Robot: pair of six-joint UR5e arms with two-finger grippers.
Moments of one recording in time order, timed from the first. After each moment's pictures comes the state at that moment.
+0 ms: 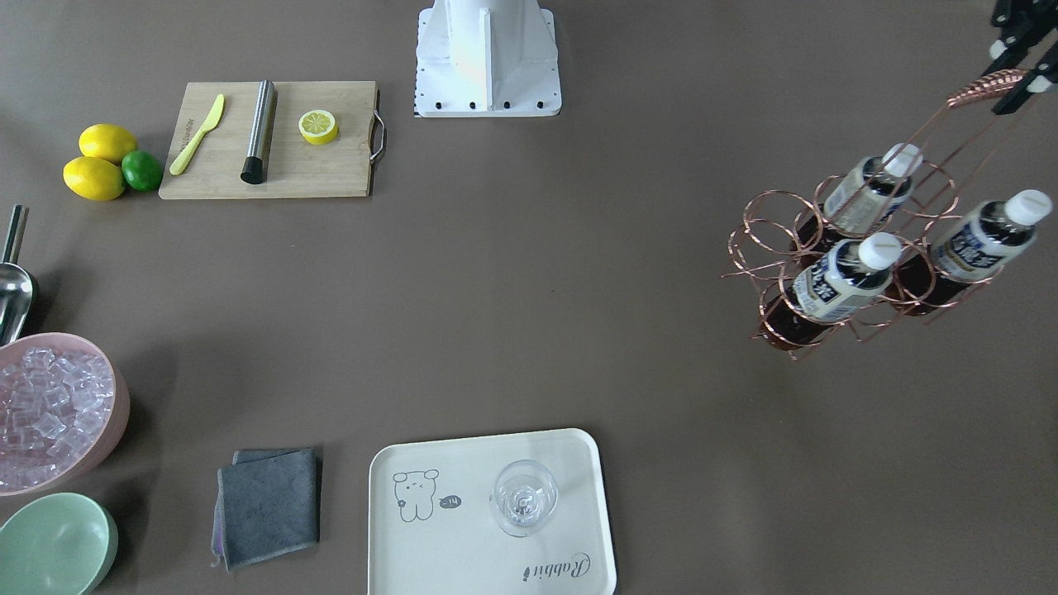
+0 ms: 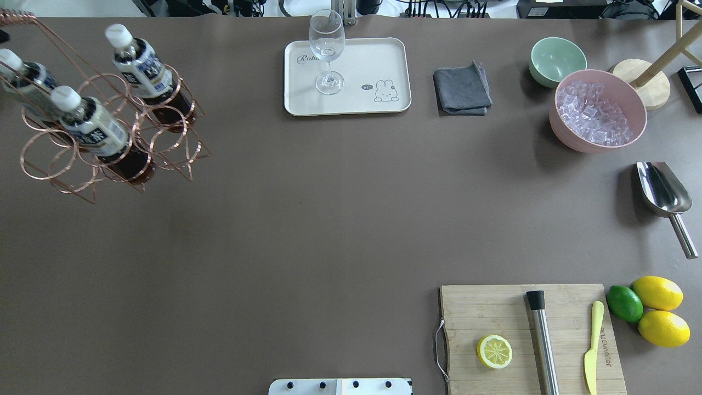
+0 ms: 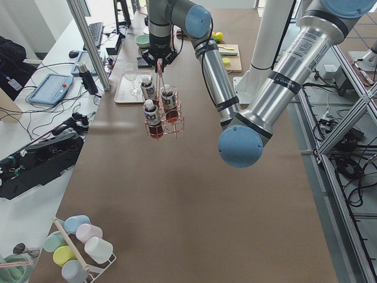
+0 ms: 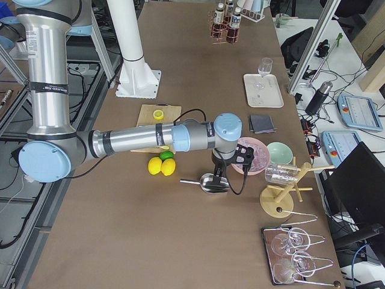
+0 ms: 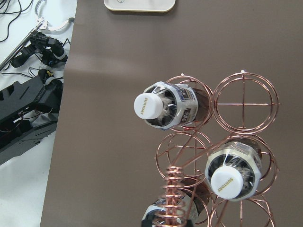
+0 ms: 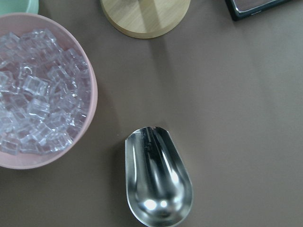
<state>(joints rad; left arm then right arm) -1.34 -2.11 -2.18 -0.98 -2.41 0.75 1.49 -1.58 1.76 -1.61 2.40 0.38</state>
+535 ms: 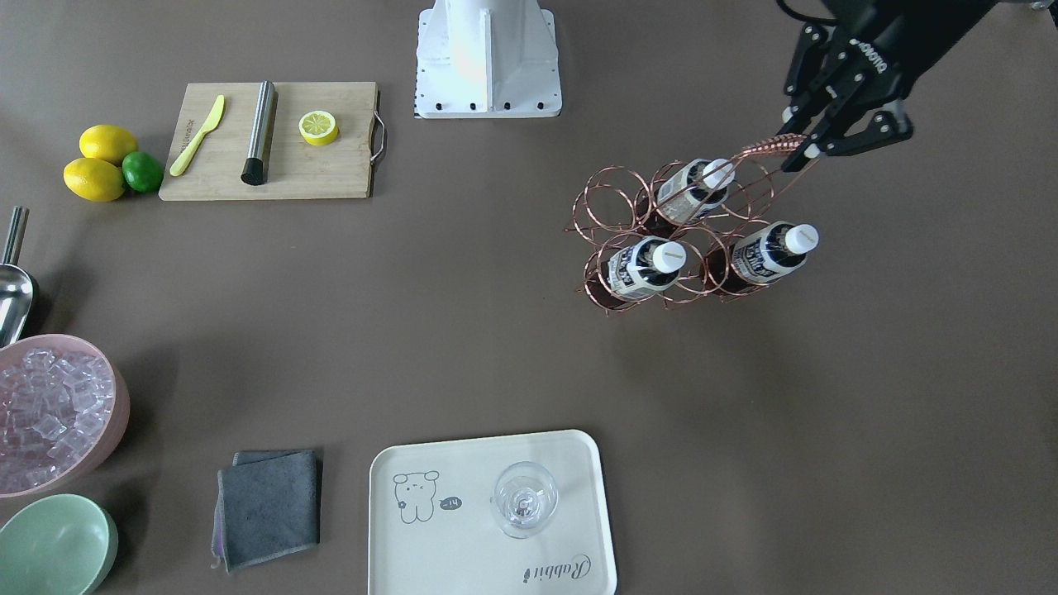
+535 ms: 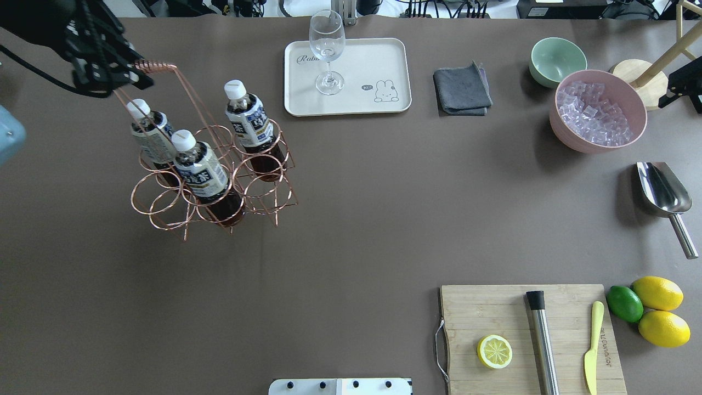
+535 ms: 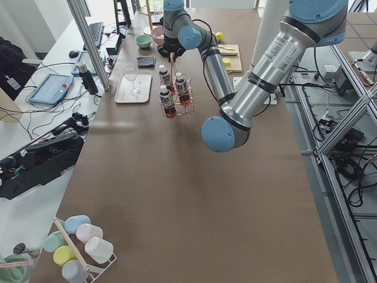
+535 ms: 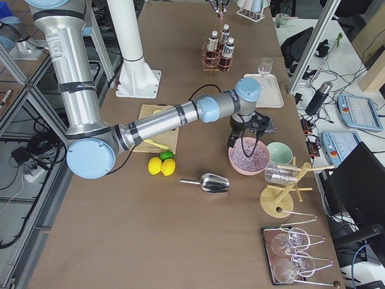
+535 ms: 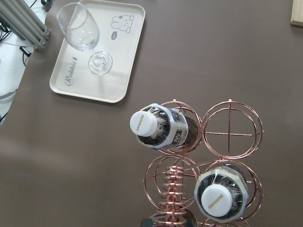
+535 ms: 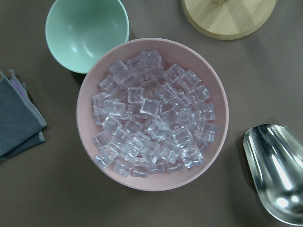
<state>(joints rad) -1.00 -2.19 -2.08 -1.37 -2.30 0.33 1.34 -1.37 1.76 -1.62 2.41 0.83</state>
